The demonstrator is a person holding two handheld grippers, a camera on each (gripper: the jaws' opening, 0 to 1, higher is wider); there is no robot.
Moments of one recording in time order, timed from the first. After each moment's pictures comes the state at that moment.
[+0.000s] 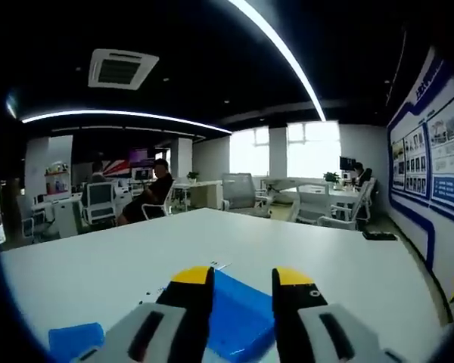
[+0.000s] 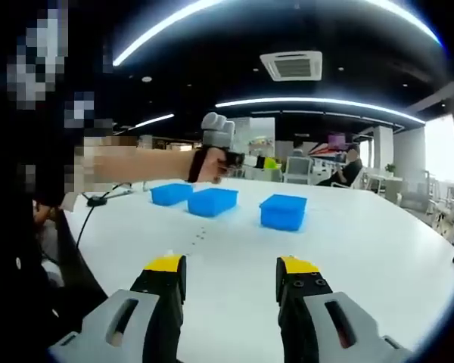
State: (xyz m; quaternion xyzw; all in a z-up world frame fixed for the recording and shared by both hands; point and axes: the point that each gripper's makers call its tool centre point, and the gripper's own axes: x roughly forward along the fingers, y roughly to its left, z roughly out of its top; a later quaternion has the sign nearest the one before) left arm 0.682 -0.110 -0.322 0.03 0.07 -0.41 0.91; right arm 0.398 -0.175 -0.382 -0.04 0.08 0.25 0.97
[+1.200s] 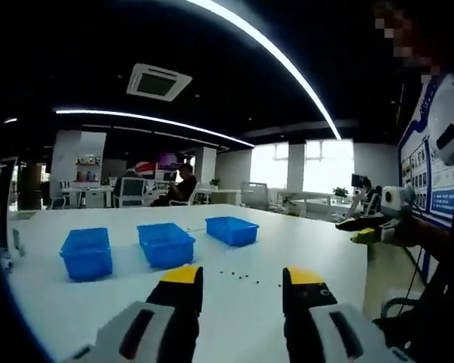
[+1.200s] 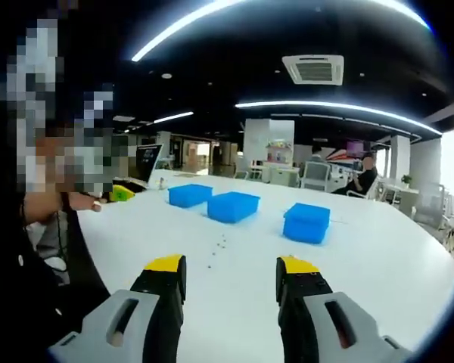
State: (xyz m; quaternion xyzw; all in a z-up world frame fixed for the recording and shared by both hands) left arm 0.442 0.123 -0.371 -0.01 0.07 -0.36 0.93; right arm 0.401 -0.130 -0.372 -0.07 0.07 0.29 0.95
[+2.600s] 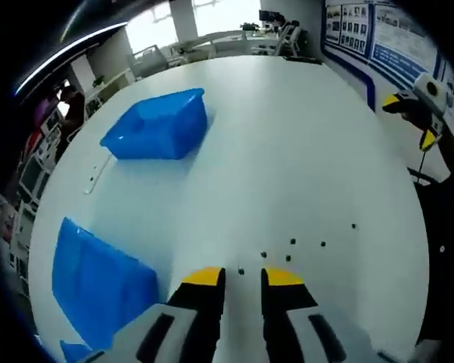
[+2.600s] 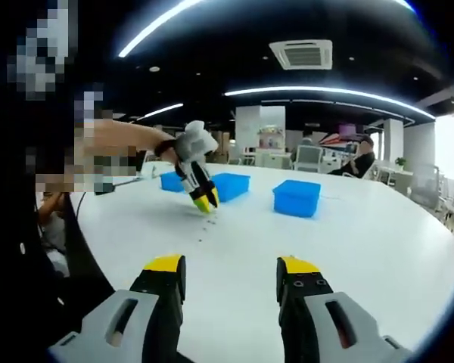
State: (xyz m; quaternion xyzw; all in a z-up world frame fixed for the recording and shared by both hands) left arm 0.583 0.011 -0.480 0.35 0.39 -0.52 0.67; right arm 0.397 -0.160 -0.409 -0.05 0.11 0.27 0.95
